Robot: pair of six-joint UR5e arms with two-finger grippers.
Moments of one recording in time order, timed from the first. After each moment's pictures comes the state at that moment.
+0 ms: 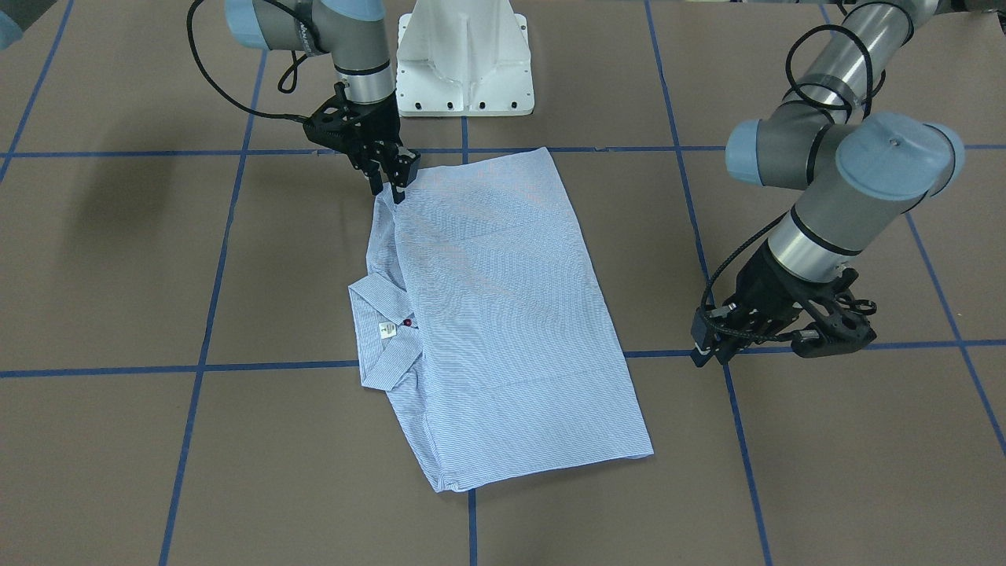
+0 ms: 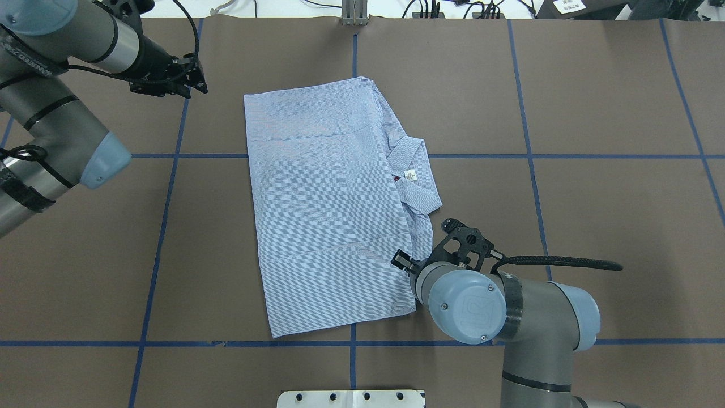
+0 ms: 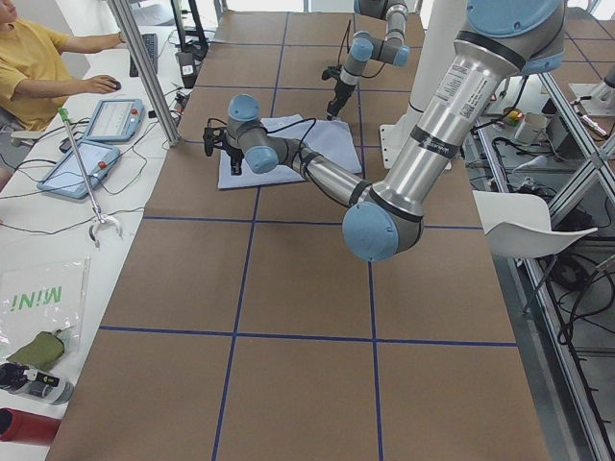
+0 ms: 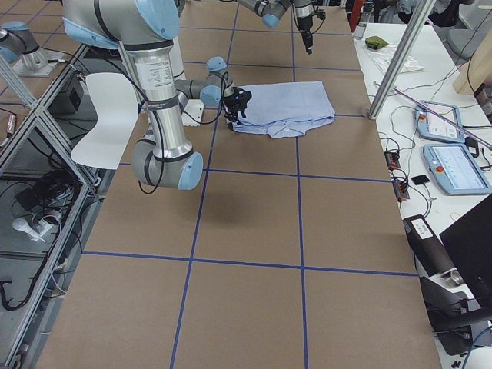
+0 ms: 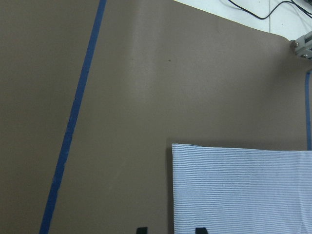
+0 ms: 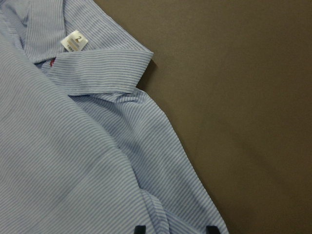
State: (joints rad) left arm -0.97 -2.09 -1.50 -2.10 -2.10 -1.21; right arm 0.23 -1.17 1.93 -1.50 1.41 2.00
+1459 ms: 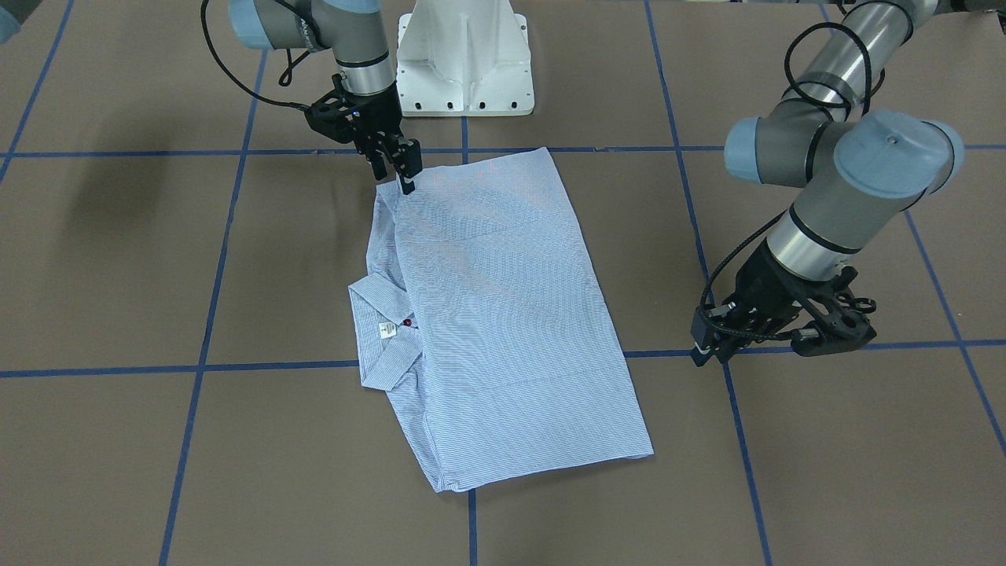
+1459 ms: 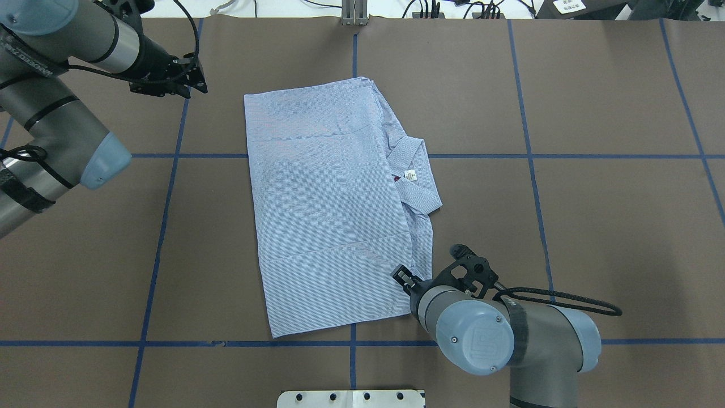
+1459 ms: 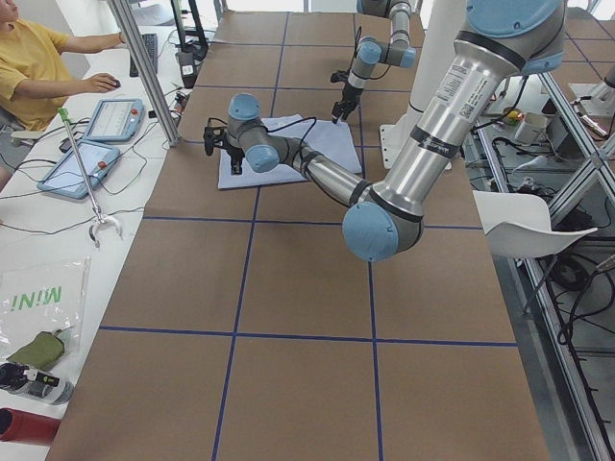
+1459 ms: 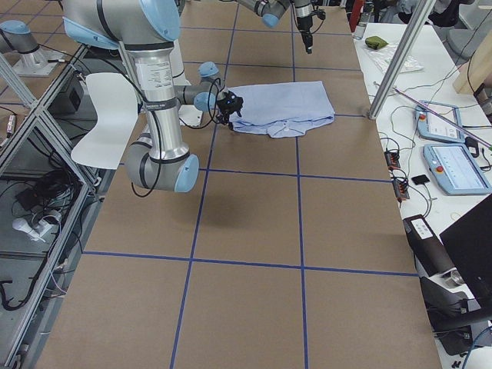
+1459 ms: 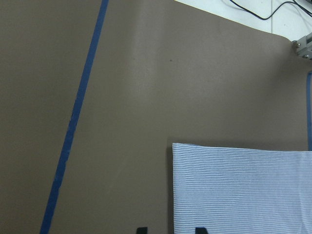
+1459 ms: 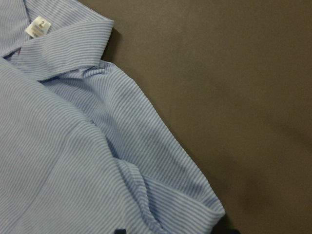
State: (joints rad) left arm -0.97 -2.09 -1.51 -2.09 -2.09 -1.21; right arm 0.17 -1.21 1.92 -1.40 1.37 2.19
